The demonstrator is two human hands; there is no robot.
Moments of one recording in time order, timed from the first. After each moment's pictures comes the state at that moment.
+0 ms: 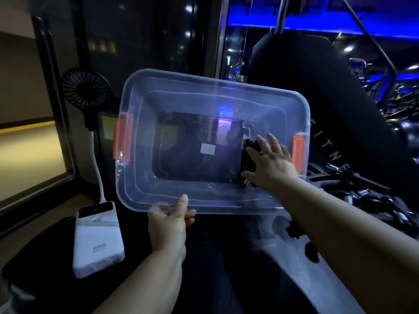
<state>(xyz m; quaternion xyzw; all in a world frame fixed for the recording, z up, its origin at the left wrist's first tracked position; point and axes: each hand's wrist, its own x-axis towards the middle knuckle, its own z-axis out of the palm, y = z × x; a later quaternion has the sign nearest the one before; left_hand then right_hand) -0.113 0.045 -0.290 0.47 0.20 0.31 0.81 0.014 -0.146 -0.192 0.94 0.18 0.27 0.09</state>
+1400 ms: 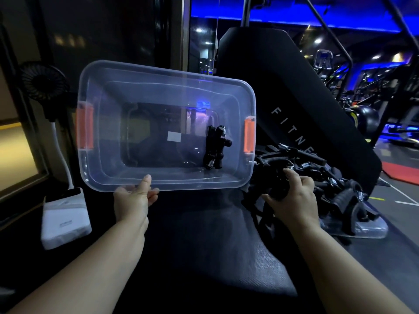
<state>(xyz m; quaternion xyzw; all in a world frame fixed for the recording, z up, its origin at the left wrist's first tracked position) -0.108 0.045 -0.296 0.50 0.20 0.31 0.78 -0.097 -0.291 -0.276 0.90 -0.03 0.34 -0.26</state>
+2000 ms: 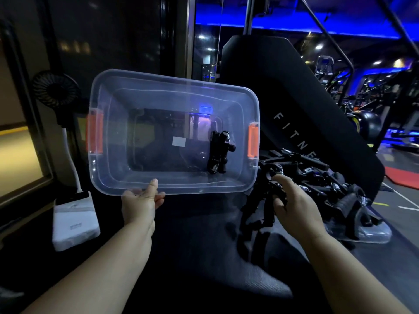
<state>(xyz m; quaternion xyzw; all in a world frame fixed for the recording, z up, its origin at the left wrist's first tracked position) -0.114 0.041 -0.290 0.49 0.20 0.31 0.79 -0.119 -0.286 -0.267 0.90 0.14 0.33 -0.23</state>
